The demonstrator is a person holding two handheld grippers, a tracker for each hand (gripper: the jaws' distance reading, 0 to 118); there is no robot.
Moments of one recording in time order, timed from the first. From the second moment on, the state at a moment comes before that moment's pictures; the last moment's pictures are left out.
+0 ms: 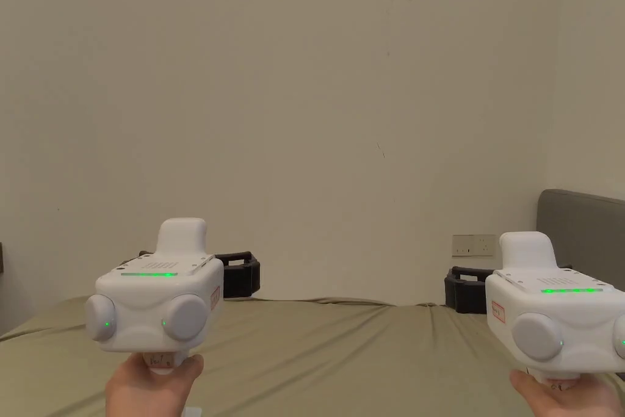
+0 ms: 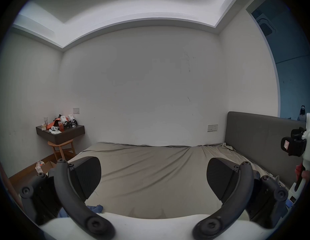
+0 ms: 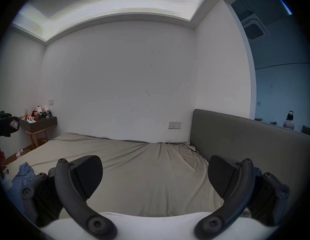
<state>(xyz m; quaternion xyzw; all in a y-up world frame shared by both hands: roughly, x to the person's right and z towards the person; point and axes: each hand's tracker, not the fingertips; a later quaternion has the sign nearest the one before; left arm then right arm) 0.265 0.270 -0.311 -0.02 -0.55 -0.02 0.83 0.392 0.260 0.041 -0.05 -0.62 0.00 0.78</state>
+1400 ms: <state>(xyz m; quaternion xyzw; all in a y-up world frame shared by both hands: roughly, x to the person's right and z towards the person) 0.256 0.263 -0.305 0.02 -0.55 -0.07 0.83 0.379 0.256 0.045 -0.05 -0.64 0.05 0.76</state>
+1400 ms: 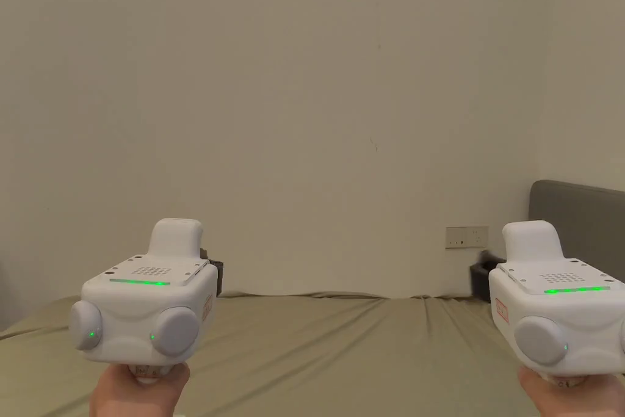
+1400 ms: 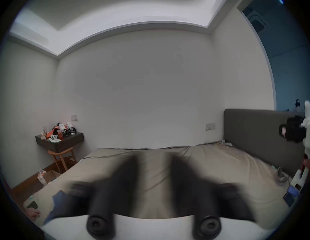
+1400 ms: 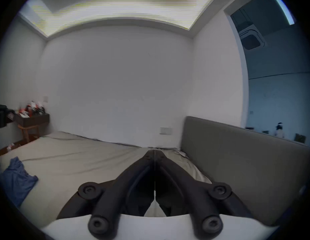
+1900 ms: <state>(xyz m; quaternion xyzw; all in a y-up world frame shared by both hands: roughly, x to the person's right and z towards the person) 0.237 0.250 -0.320 -0.01 -0.53 -0.04 0.84 0.373 0.229 0.029 -0.06 -0.59 0.00 0.80</state>
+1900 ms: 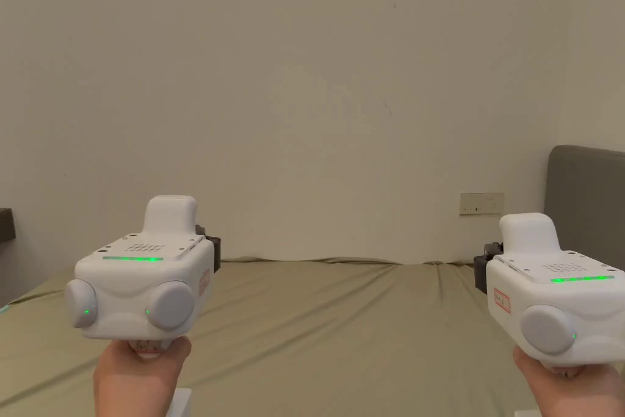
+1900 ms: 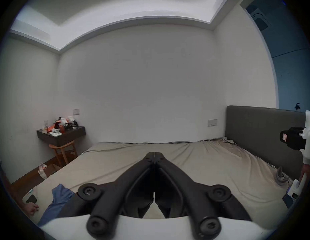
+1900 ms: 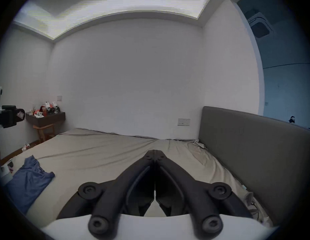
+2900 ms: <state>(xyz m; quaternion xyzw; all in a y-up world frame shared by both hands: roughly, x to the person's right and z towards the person) 0.069 0.073 -0.559 -0.26 -0.38 -0.15 0.88 0.311 0.161 -0.269 -0.14 -0.37 0.00 0.92</state>
